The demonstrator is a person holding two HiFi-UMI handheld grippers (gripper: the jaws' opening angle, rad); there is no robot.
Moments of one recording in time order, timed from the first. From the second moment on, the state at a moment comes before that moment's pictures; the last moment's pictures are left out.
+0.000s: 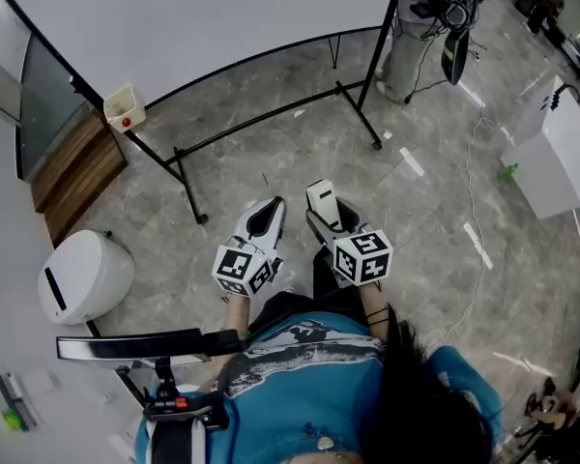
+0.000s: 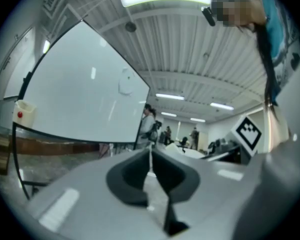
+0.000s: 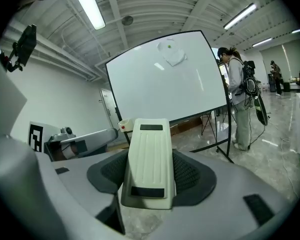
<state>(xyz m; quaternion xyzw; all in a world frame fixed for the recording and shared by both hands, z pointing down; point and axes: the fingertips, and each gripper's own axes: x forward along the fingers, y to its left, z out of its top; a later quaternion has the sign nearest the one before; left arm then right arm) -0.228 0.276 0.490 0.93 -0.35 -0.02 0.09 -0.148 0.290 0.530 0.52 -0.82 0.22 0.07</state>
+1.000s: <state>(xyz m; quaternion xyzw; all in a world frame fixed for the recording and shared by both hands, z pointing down) -0.038 -0.014 0.424 0.92 -0.39 -0.03 0.06 0.041 -0.033 0.456 0.49 -0.85 0.16 0.09</state>
